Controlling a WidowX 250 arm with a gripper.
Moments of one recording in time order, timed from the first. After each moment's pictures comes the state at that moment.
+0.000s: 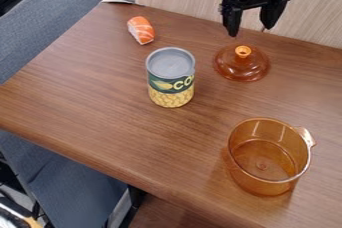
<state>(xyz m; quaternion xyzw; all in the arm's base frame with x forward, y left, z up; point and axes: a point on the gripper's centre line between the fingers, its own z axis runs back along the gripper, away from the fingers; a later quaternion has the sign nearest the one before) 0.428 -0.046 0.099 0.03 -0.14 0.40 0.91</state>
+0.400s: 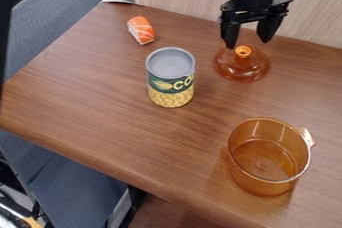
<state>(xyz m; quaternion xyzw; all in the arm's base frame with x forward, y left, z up) 0.422 -0.057 0.080 0.05 -0.12 0.39 0.91</state>
